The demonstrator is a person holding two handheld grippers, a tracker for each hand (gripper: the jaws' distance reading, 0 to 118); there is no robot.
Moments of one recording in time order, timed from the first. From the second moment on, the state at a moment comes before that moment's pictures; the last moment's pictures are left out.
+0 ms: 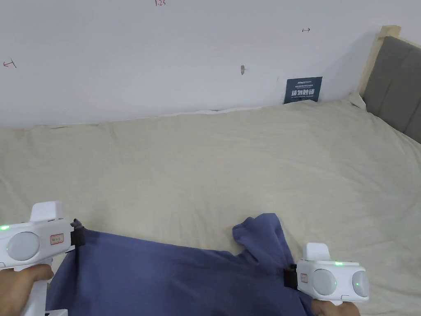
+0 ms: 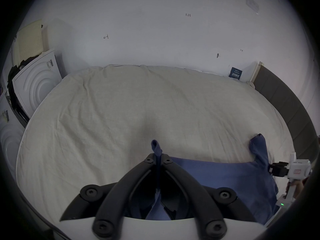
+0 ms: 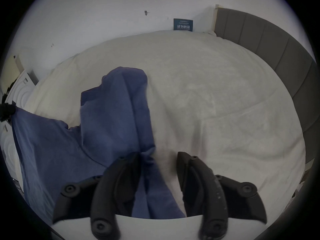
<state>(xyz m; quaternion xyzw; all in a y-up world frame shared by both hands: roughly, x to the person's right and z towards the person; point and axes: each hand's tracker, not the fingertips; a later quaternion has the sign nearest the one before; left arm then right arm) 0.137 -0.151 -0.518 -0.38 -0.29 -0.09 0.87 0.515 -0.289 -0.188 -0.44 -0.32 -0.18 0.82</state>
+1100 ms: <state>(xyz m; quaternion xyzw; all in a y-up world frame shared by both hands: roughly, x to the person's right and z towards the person) 0.033 0.146 -0.492 -0.12 -0.22 0.02 0.97 0.473 0.135 -0.187 -0.06 -0.30 0.07 0.95</state>
